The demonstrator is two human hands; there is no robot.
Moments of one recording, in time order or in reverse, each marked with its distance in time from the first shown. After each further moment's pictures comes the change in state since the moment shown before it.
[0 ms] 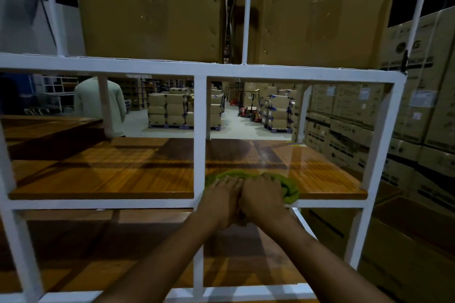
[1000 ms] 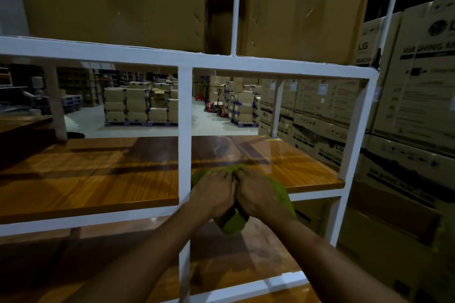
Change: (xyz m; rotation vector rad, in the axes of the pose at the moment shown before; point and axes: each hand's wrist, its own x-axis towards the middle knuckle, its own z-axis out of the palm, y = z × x) left_hand 0.045 -0.024 0.021 0.016 -0.053 0.196; right_hand 0.021 0.041 0.051 0.144 0.033 -0.030
